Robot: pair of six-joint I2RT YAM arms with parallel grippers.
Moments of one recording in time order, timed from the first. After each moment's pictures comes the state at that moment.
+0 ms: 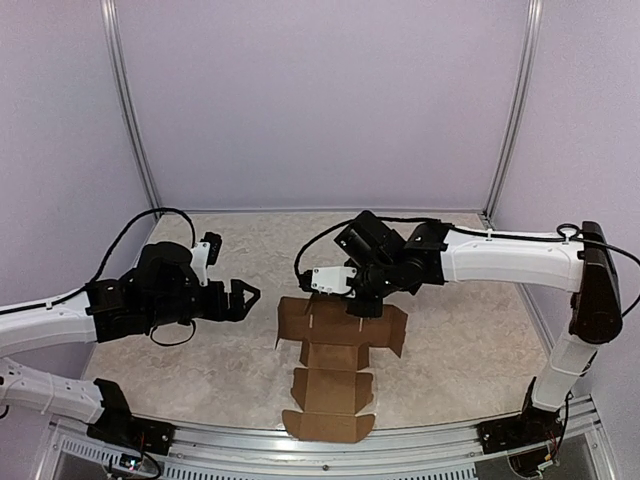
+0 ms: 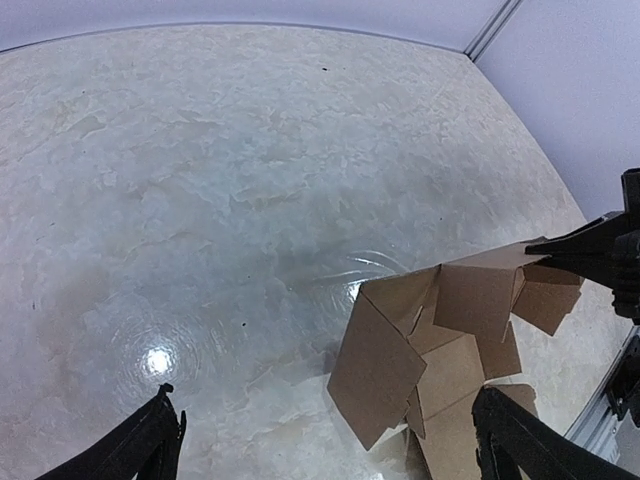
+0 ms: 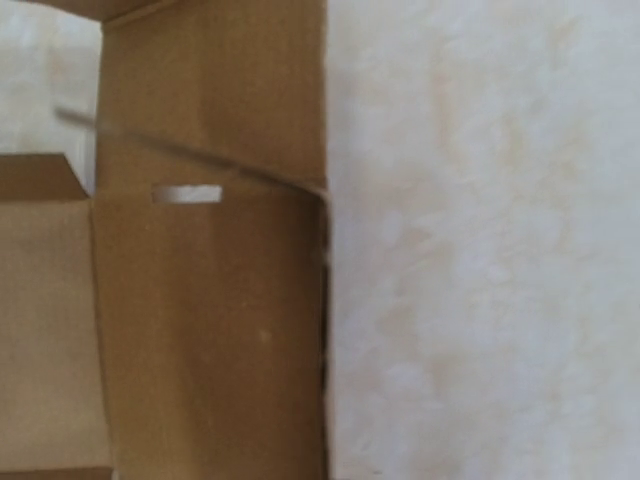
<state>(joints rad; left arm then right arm) -0.85 1.03 0.67 -0.20 -0.17 -0.52 1.01 1.74 1.40 -0.62 0.17 -0.62</state>
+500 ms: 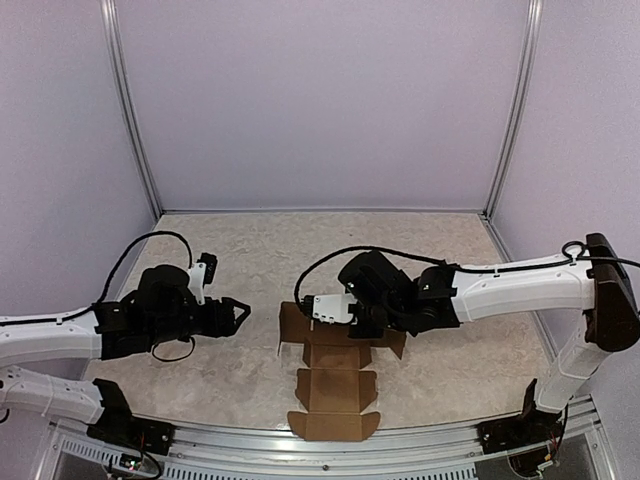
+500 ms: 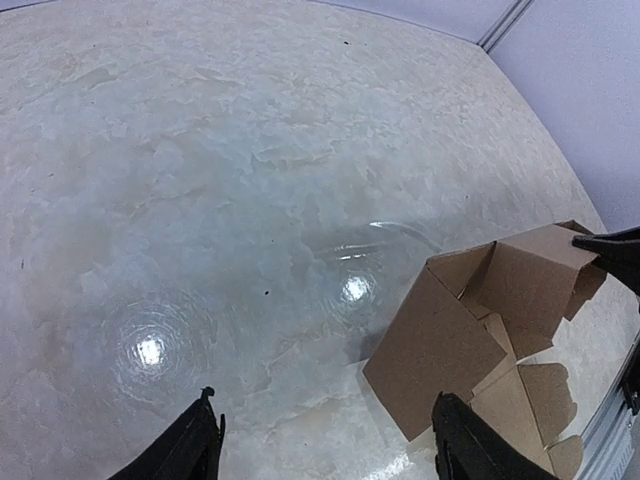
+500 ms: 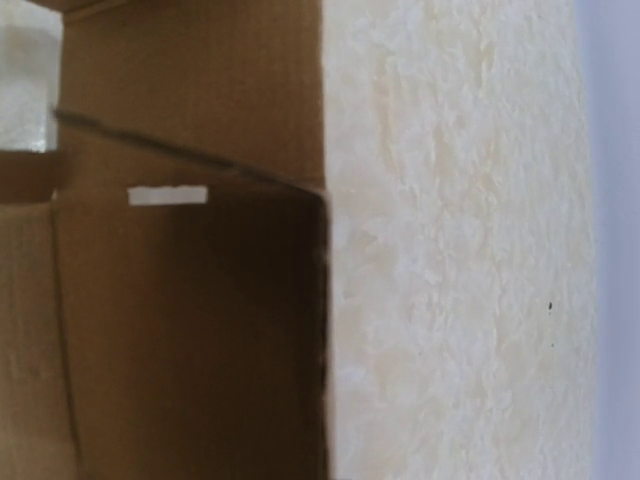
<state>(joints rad) -0.82 1.01 0.49 -0.04 -0.14 -0.55 1.13 1.64 1.12 -0.29 0.42 -0.69</state>
